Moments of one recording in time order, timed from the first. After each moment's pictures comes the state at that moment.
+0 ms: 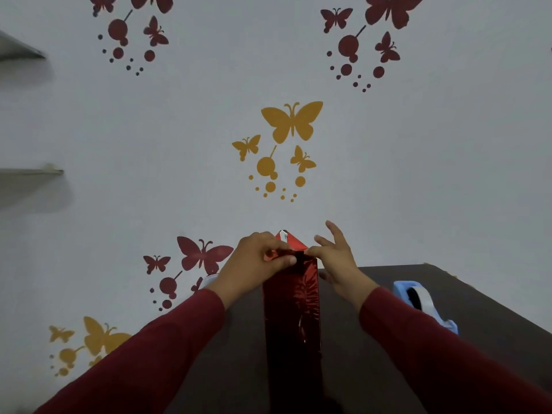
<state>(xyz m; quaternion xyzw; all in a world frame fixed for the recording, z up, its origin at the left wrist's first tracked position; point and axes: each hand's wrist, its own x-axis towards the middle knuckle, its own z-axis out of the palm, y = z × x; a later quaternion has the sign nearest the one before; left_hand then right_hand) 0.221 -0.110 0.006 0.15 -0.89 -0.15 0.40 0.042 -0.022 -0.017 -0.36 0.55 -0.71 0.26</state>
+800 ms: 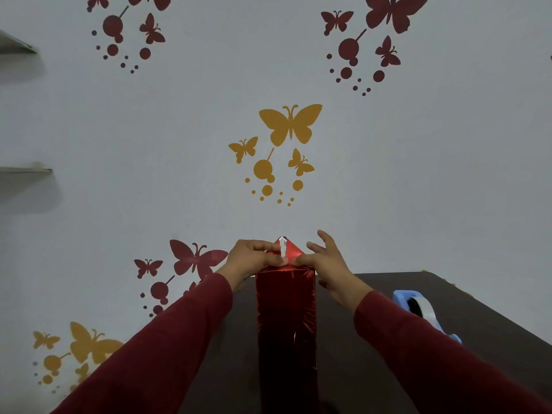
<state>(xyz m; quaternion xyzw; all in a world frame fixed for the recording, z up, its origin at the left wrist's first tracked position) 0.181 -0.159 0.007 0.30 -0.72 -0.51 0.36 0.031 -0.041 -0.016 -0.38 0.58 -0.67 0.28</state>
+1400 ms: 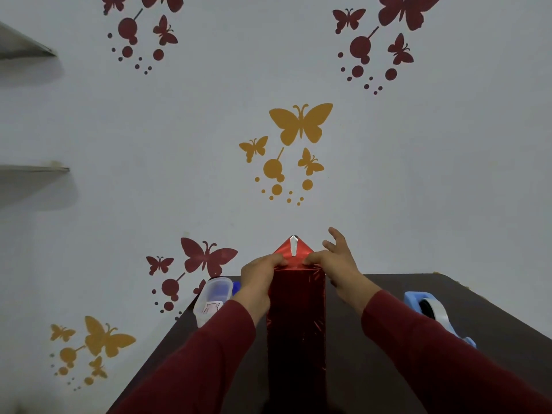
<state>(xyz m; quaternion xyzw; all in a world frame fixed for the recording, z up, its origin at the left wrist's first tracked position) 0.173 -0.132 -0.023 0.35 -0.47 -0.68 0.44 0.041 -0.044 -0.012 -0.36 0.59 -0.68 0.24</state>
